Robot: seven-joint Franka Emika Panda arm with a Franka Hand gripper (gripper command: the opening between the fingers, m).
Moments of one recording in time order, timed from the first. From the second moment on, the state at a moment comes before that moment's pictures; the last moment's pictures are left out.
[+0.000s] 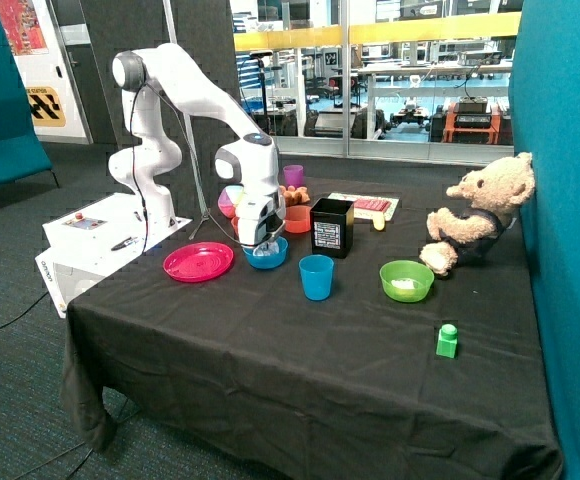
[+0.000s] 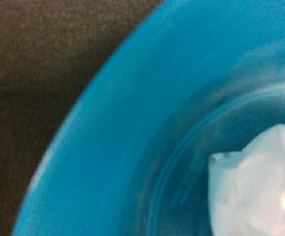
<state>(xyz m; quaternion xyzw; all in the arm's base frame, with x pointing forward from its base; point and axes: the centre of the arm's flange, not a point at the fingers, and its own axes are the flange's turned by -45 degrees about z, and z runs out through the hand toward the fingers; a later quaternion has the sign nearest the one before) 0.547 -0.160 0.305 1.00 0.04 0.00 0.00</state>
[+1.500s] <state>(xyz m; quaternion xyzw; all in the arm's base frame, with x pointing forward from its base) 0.549 -0.045 0.427 0.99 0.15 0.00 0.00</state>
